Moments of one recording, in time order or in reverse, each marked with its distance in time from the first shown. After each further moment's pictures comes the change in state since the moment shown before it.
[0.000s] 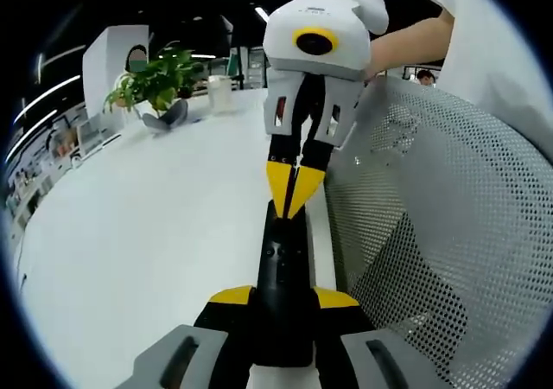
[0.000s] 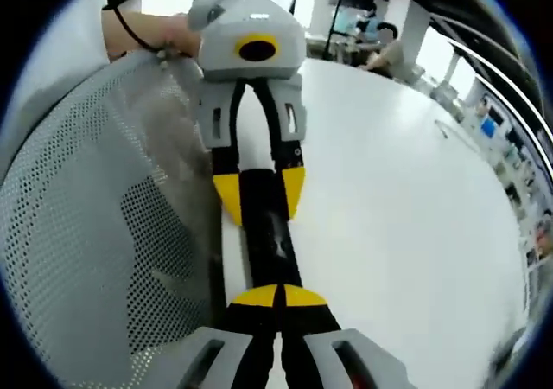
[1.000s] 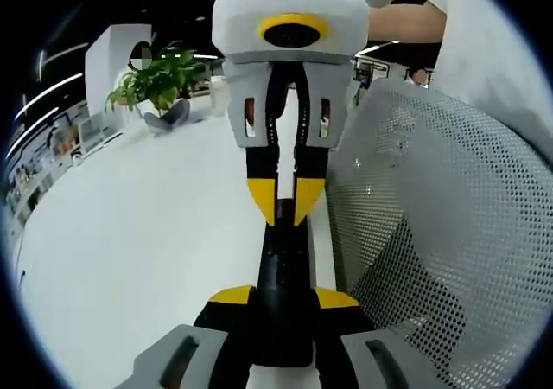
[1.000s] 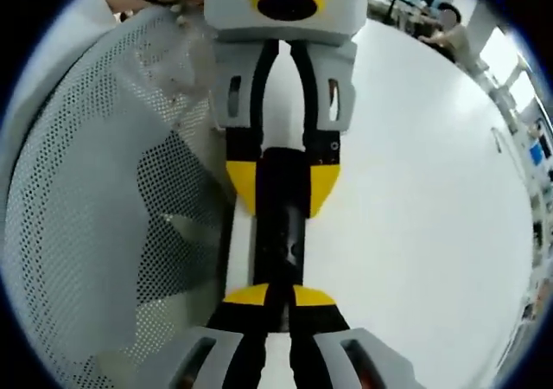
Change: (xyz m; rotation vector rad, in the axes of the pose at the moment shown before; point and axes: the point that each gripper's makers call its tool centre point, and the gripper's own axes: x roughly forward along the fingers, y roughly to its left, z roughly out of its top) left arm 0.001 0.001 0.000 -0.012 -0.008 0.000; right arm 0.006 0.001 -0.001 -0.186 0.258 0.172
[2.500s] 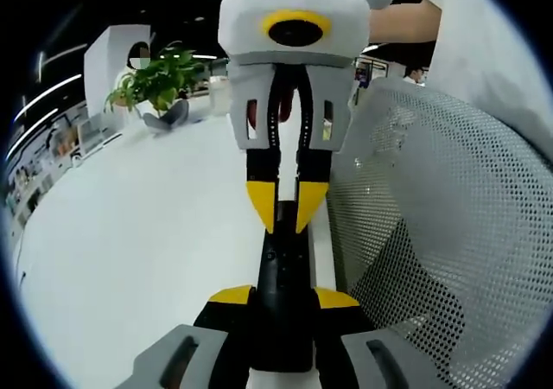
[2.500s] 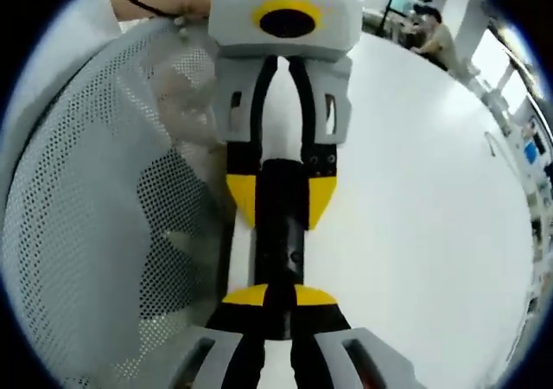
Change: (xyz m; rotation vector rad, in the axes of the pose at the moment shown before) left arm 0.000 0.000 0.000 0.005 0.001 -0.001; right arm 0.001 -0.001 0.009 0.075 -0.138 -0.036
